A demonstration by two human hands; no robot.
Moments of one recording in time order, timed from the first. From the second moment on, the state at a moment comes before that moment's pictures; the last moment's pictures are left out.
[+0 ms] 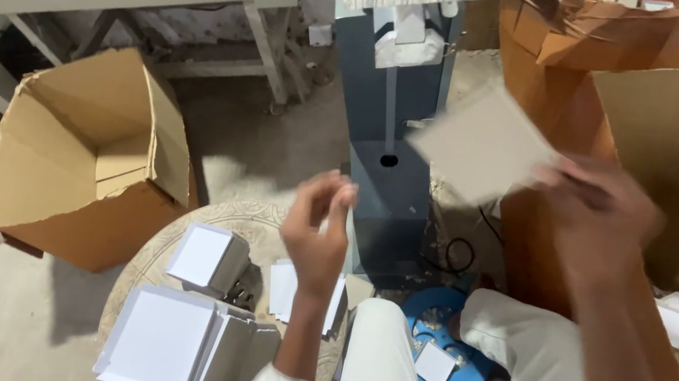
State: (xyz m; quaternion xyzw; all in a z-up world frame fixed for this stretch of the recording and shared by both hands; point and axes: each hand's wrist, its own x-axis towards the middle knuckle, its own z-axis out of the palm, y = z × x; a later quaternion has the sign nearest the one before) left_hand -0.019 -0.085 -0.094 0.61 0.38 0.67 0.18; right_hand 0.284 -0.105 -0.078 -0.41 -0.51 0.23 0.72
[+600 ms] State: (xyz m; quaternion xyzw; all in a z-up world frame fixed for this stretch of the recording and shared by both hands) left_hand -0.087 -0.156 -0.306 0.66 0.70 0.24 0.12; right_hand 0.444 -0.190 -0.278 -0.70 -0.53 -0.17 0.46
